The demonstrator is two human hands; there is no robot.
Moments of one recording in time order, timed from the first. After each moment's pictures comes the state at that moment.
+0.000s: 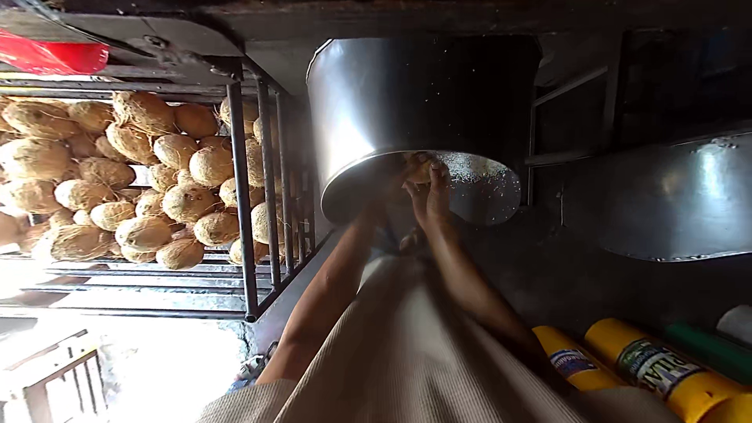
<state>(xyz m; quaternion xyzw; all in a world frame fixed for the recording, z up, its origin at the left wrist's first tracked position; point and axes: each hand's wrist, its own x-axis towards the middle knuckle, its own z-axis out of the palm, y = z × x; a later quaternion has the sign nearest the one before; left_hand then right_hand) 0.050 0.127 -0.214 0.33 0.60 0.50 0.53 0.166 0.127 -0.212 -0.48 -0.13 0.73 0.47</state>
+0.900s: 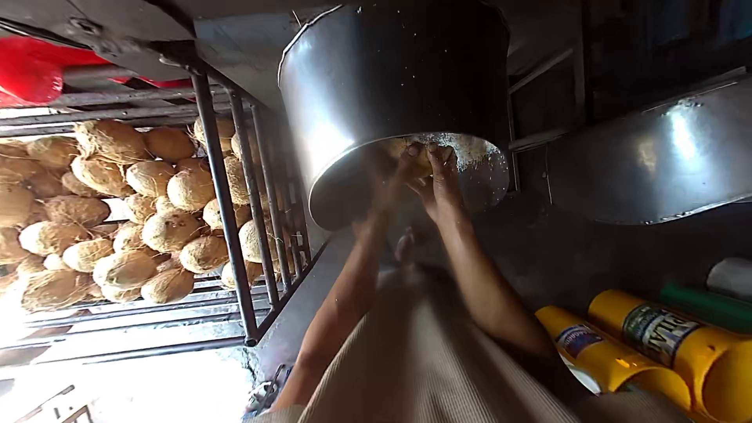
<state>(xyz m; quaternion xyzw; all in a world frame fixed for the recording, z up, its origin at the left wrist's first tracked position) 0.088 0.098 -0.213 0.19 0.59 0.54 0.57 0.184 0.144 -0.167 -0.57 -0.15 0.70 0.40</state>
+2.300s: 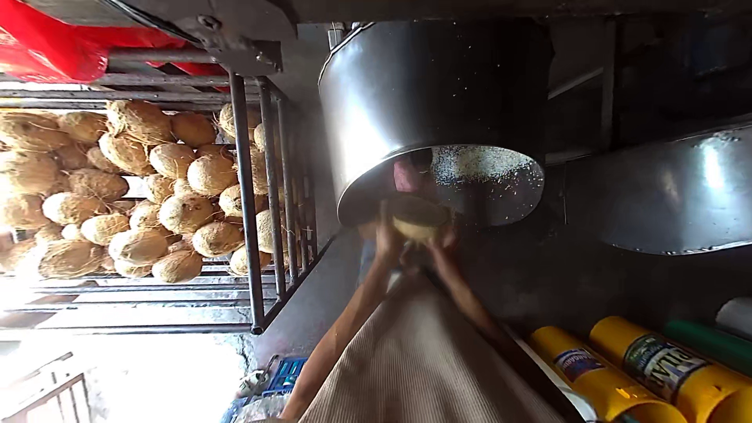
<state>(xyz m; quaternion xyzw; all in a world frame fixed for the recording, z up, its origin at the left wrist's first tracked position) 0.089 0.019 -0.243 -0.01 0.58 0.59 0.57 0.232 0.022 -0.223 -0.61 -0.40 0.62 0.28</state>
